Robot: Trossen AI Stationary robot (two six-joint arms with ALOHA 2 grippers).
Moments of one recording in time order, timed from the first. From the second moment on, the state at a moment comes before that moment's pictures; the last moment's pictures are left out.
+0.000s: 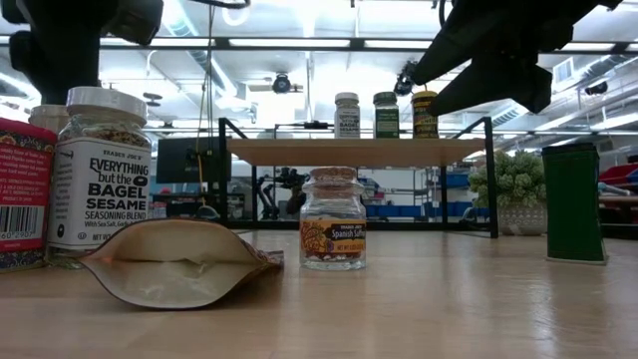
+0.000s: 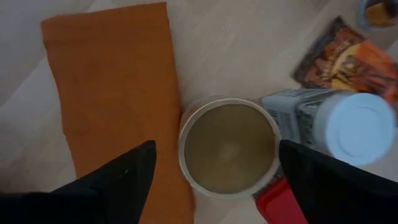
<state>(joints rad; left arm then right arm) -0.49 1.35 1.05 -1.07 -0.19 -1.27 0.58 1.55 0.94 -0.20 0.66 1.03</state>
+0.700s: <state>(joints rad) -0.49 1.38 1.07 -1.06 -0.20 -1.25 0.58 1.55 0.94 -0.20 0.66 1.02</state>
